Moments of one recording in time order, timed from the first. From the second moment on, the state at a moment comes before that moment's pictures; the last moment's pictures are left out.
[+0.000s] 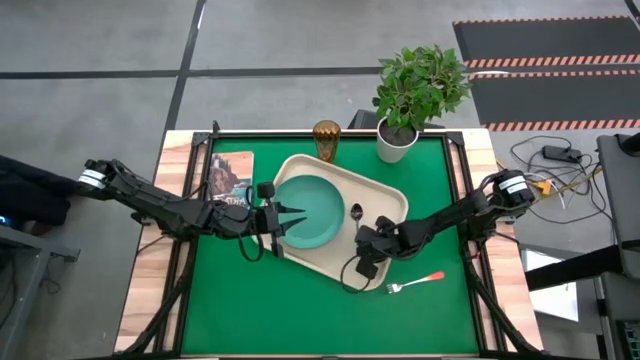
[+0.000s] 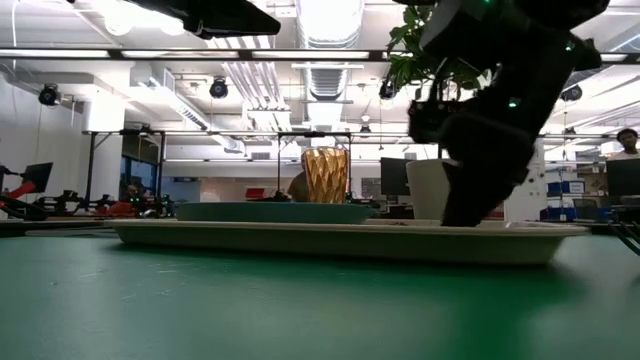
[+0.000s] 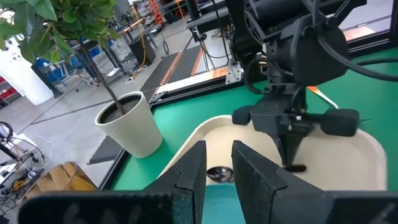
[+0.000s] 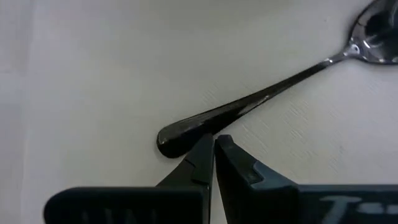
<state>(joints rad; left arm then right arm) -0.28 1.18 0.71 0.26 -0.54 0.24 0.28 1.74 0.86 -0.26 0.24 0.68</state>
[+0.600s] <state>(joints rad) -0.28 1.17 0.71 0.04 -0.52 0.16 0.27 1.78 0.85 -0.09 0.29 0.63</state>
